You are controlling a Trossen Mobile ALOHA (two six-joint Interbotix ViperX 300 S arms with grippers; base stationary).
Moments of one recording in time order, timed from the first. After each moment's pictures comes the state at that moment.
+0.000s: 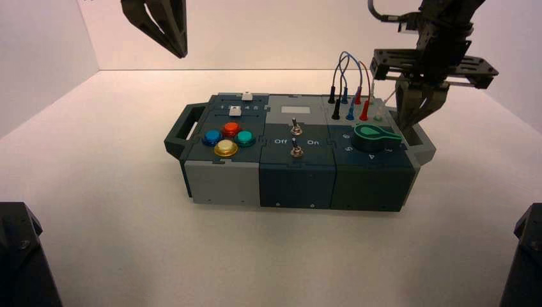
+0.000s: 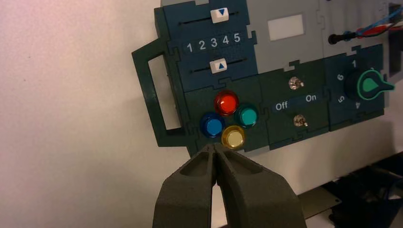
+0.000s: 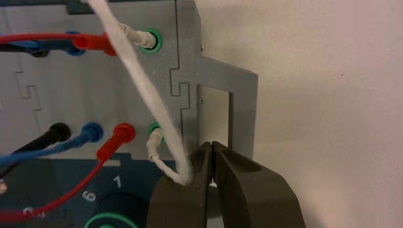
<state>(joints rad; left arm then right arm) -0.55 -0.31 0.72 -0.15 0.90 -0.20 0.30 -0.02 0.88 -0.03 0.59 0.43</state>
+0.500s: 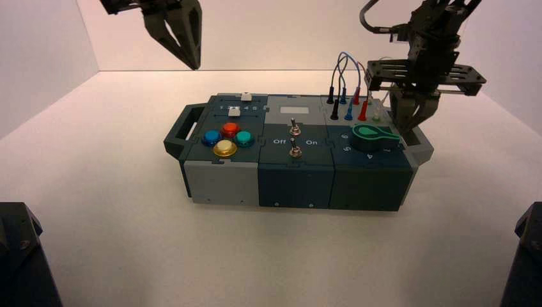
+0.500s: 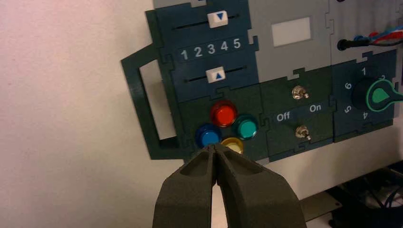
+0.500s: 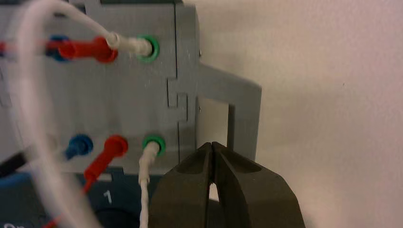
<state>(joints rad) -0.58 -0.18 0.65 -0.15 0.89 -0.23 0.30 0.06 0.86 -0.06 0.54 0.43</state>
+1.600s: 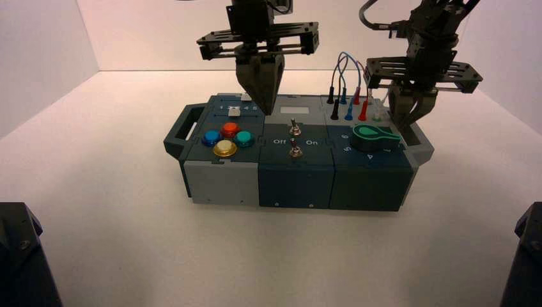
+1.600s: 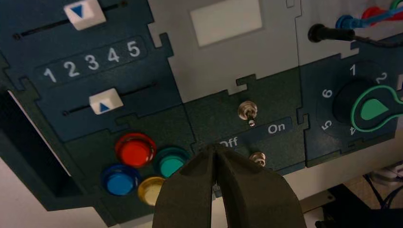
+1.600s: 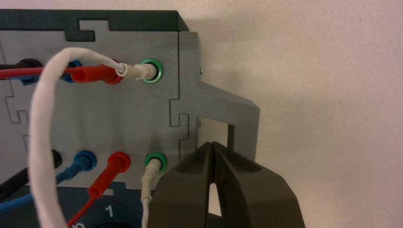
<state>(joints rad) -0.81 0.18 0.44 -0.15 0.88 -0.38 0.30 0.06 0.86 -0.08 0.51 0.43</state>
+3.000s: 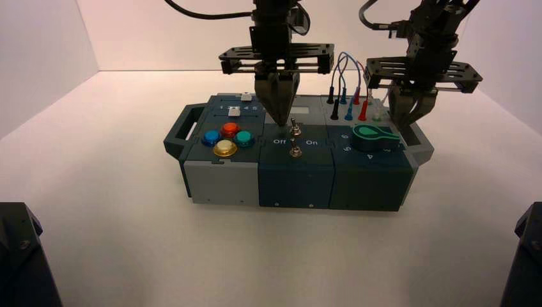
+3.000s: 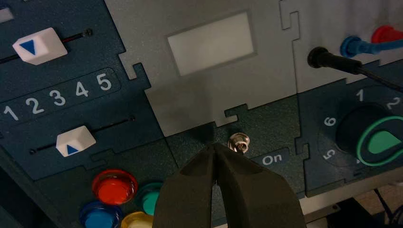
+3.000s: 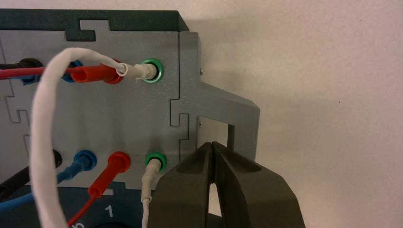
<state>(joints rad) -0.83 0.30 0.35 -0.14 0.87 -0.38 0.30 0.06 0.86 -0.08 0.51 0.43</state>
